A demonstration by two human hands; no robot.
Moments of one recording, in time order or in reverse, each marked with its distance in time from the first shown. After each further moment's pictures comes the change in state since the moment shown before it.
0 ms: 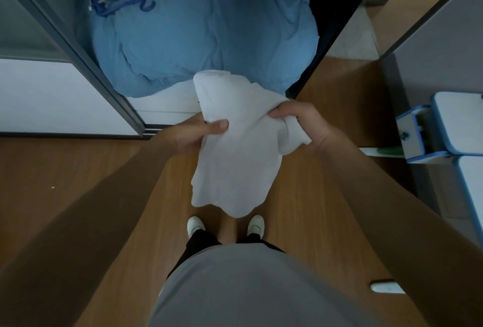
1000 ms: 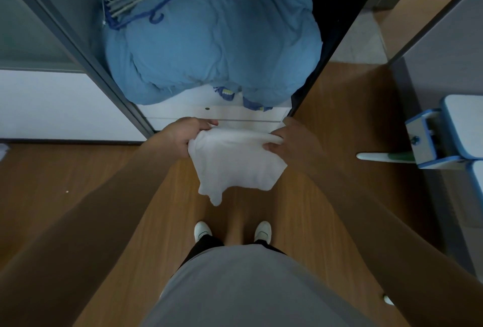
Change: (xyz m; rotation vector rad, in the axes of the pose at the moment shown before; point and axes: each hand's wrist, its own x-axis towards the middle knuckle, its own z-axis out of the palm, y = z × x) left_hand -0.005 0.022 0.007 -0.208 0.506 -0.391; right_hand 0.007 0.053 -0.016 -1.331 0.349 -0.224
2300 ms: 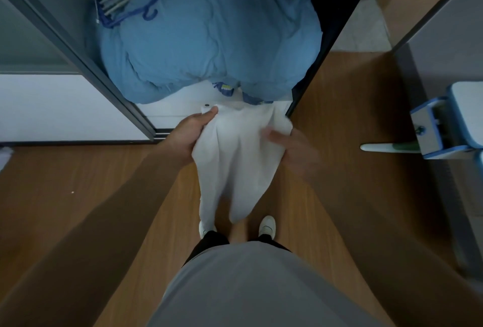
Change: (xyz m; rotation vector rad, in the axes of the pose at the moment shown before) left_hand -0.008 -0.006 0.018 -0.096 -0.077 0.205; right_hand -0.007 -0.004 0.013 1.484 -0.114 0.392
